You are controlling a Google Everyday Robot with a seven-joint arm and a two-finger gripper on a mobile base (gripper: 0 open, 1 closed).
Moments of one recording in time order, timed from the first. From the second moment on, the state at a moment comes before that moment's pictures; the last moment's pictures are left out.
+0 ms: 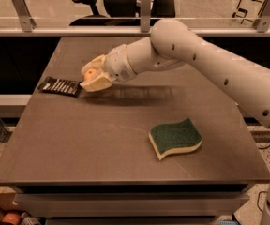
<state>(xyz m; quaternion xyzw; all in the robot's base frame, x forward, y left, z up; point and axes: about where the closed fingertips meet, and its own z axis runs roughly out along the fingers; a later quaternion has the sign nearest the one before) 0.606 0.127 0.852 -0.63 0.56 0.32 0.43</state>
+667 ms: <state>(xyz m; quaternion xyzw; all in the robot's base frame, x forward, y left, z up) 0.602 0.140 0.839 -0.63 0.55 0.35 0.42</state>
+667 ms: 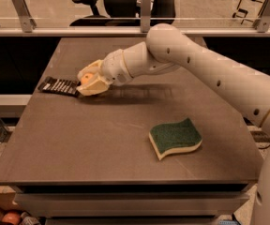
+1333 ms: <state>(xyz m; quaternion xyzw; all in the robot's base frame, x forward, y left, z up) 0.600 0.143 0.834 -0.64 0.56 0.34 0.40</state>
